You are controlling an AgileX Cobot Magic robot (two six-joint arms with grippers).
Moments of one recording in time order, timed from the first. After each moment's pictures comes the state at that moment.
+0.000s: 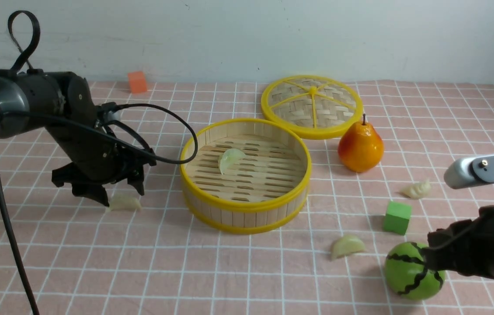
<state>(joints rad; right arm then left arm) 0.33 1.14 -0.60 0.07 0.30 0.13 -0.12 2.03 -1.50 -0.11 0.75 -0.27</state>
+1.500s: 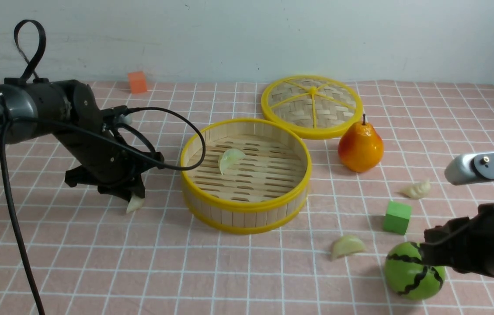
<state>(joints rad) 0.33 1.15 -0.60 0.10 0.28 0.13 -0.12 2.07 -1.50 -0.19 0.70 -0.15</state>
